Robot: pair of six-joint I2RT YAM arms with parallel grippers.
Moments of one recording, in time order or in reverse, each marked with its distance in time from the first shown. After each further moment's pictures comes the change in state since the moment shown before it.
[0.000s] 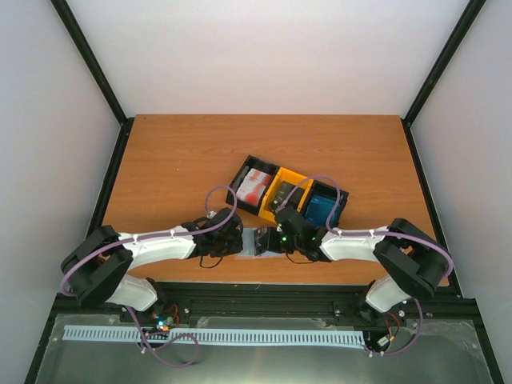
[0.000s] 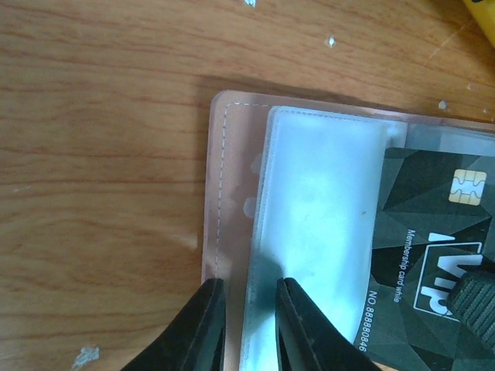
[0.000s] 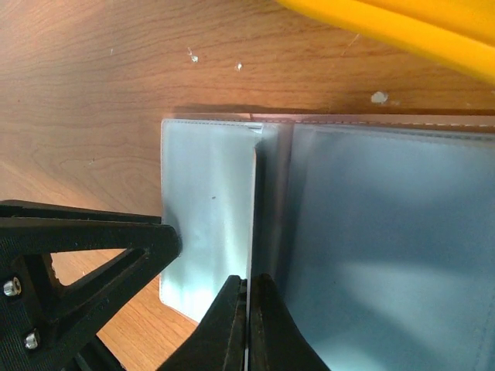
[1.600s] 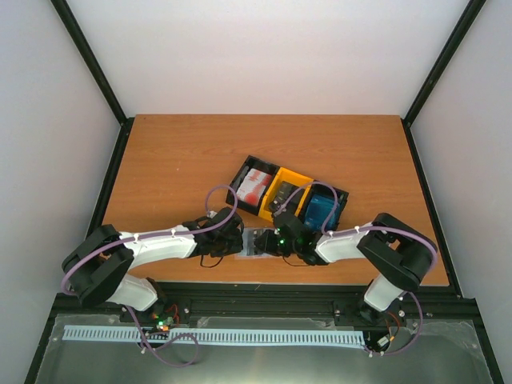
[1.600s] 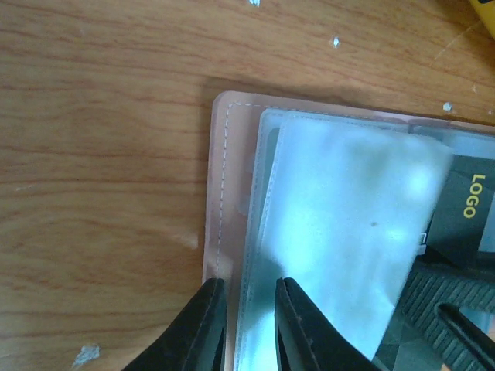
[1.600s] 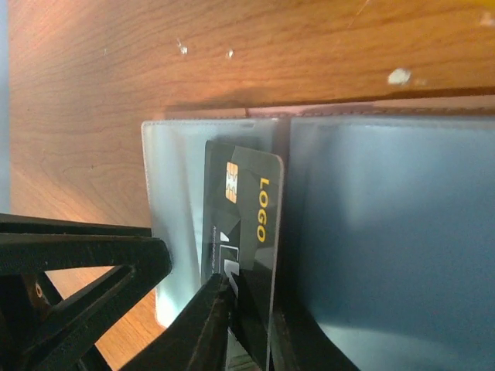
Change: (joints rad) left arm 0.000 0.009 0.014 -0.020 -0.003 -0.008; right arm 0.008 0.103 -0.047 0.201 -0.025 0.075
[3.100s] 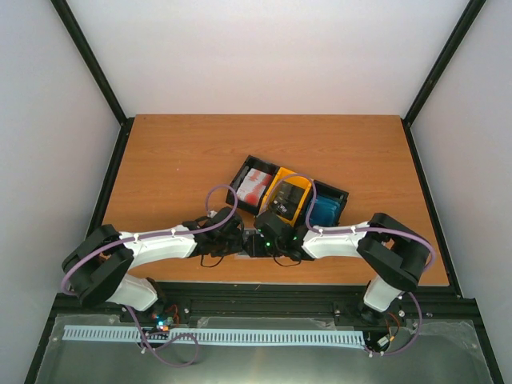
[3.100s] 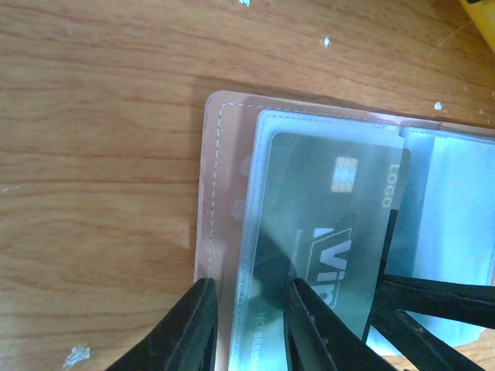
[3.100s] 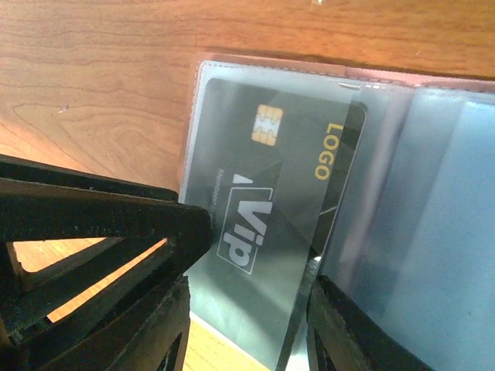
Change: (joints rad) left arm 0.000 0.000 0.002 0.003 0.004 -0.001; right arm 0.116 0.021 0.207 -0.339 0.099 -0.151
